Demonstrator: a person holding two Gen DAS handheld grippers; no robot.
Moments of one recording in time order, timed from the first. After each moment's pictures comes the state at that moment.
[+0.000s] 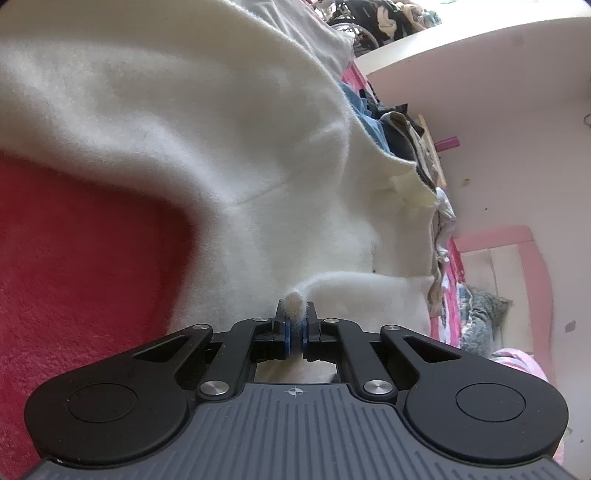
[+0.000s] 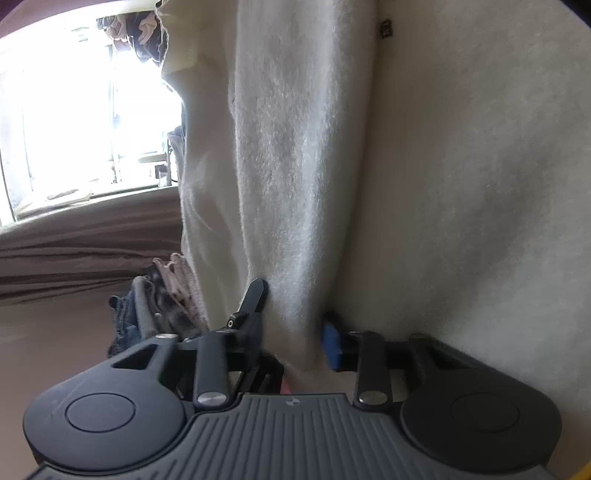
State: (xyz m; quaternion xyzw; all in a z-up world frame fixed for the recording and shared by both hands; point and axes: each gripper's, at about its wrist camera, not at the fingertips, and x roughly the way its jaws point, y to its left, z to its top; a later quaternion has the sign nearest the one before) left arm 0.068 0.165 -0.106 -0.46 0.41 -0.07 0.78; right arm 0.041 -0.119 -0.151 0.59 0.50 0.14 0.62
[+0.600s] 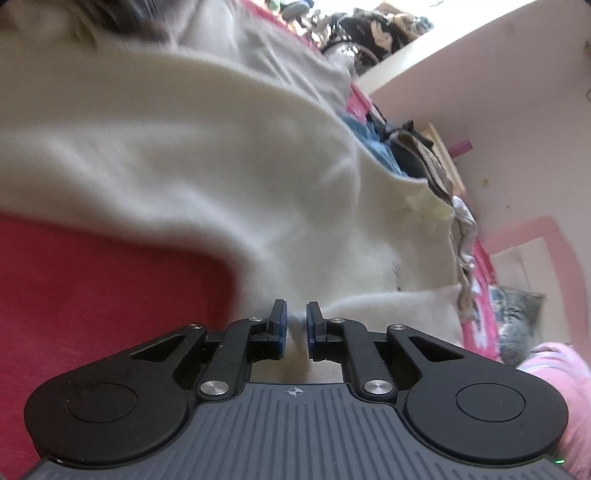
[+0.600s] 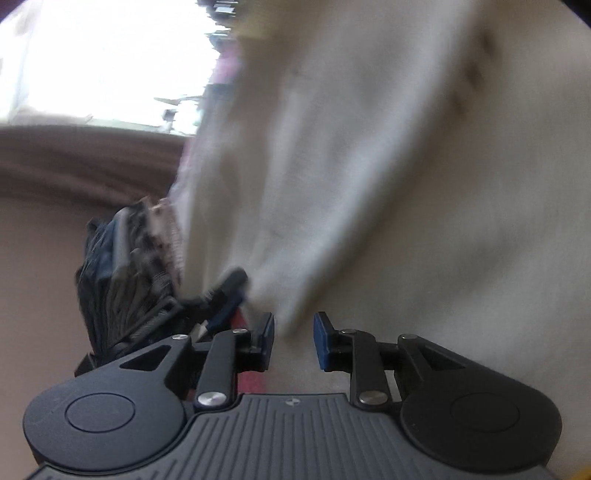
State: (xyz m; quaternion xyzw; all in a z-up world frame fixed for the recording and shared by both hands) left arm 0.048 0.185 -0.077 -0.39 0.39 -0.02 0.83; right arm 0.035 -0.118 -0.091 0.43 0.51 0.20 0.72
